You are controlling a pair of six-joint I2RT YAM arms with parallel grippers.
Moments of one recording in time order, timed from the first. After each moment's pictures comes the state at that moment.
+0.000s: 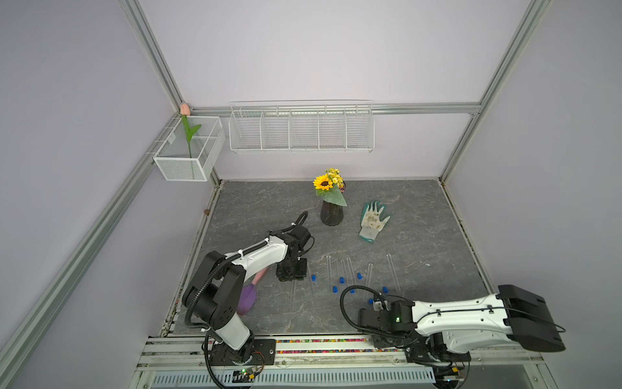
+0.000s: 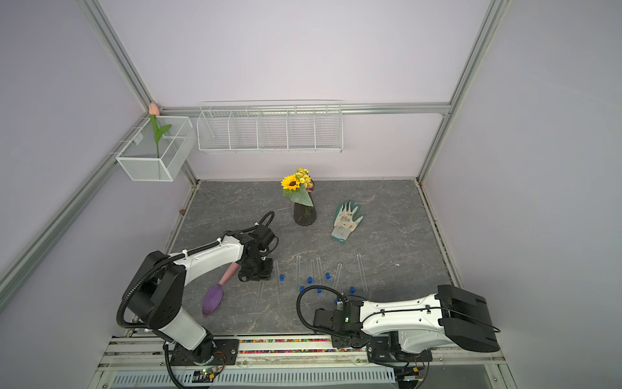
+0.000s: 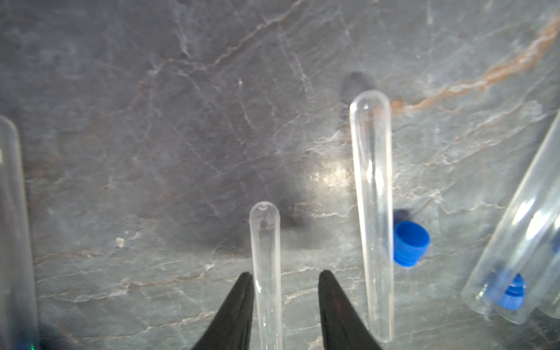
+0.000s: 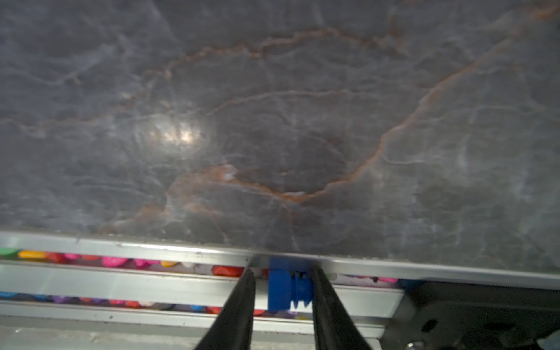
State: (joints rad) left arm -0.62 1.64 0.99 -0.87 0.09 -0.51; right arm 1.44 1.26 0.58 -0.88 0.02 1.31
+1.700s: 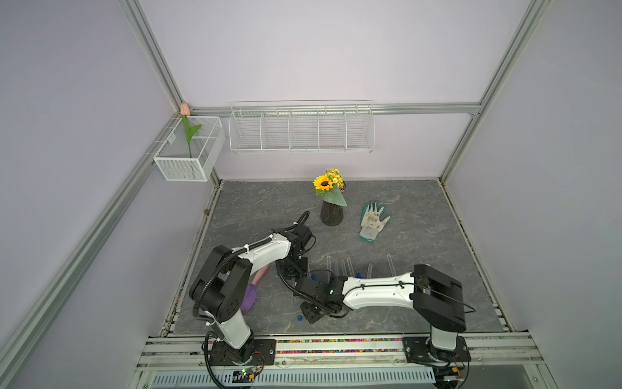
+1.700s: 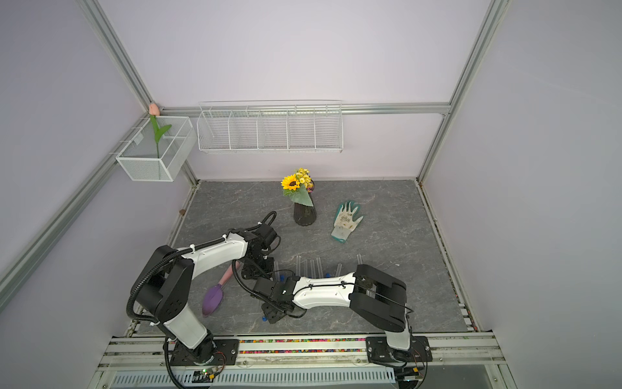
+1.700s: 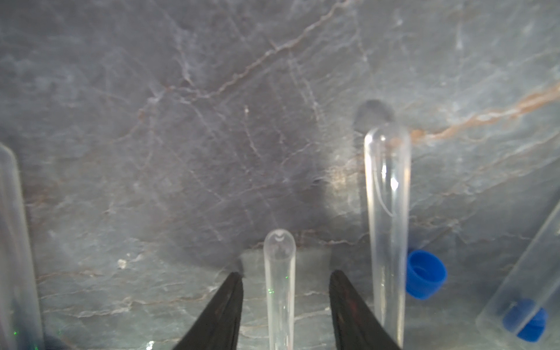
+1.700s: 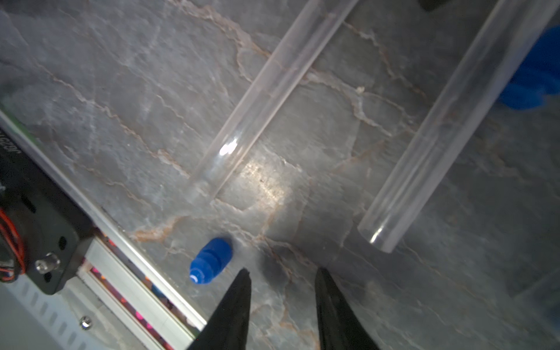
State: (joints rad) left arm -0.61 1.70 1.03 -0.87 0.07 -0.51; right arm 1.31 1.89 1.20 -0.50 -0.01 0.64
